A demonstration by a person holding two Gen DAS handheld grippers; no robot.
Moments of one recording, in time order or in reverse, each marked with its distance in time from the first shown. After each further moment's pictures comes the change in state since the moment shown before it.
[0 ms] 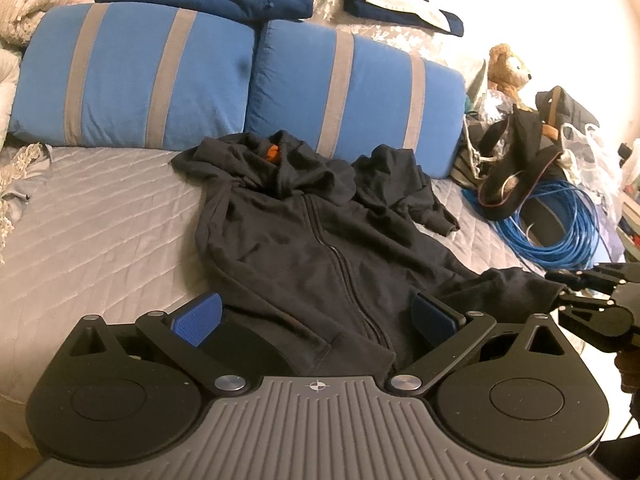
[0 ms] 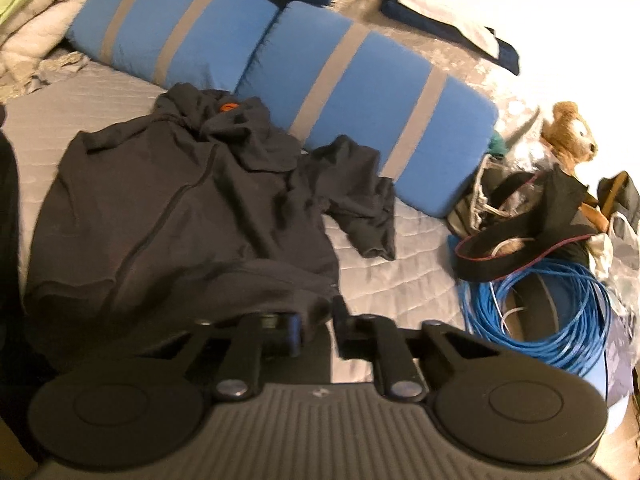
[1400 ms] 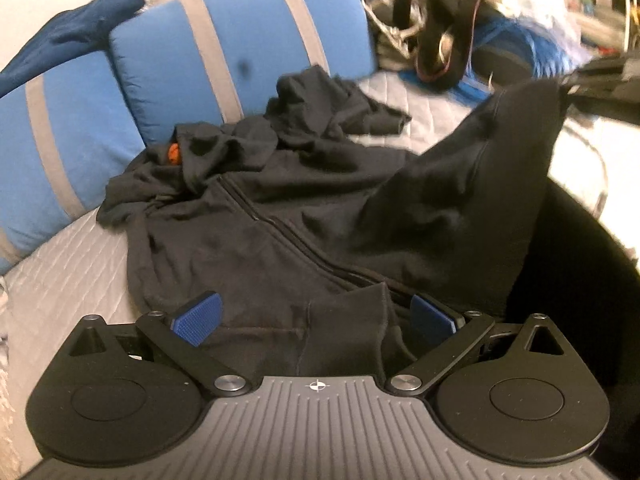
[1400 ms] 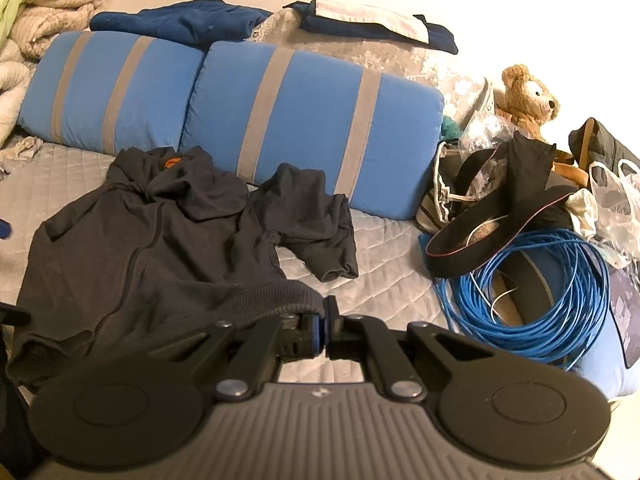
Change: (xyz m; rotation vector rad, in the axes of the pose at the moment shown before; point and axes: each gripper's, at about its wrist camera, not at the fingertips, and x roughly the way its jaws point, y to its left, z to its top) left arm 0.084 -0.089 -0.008 0.529 0.202 0.028; right arm 0.006 -0.074 -0.001 0.253 -0.077 -0.019
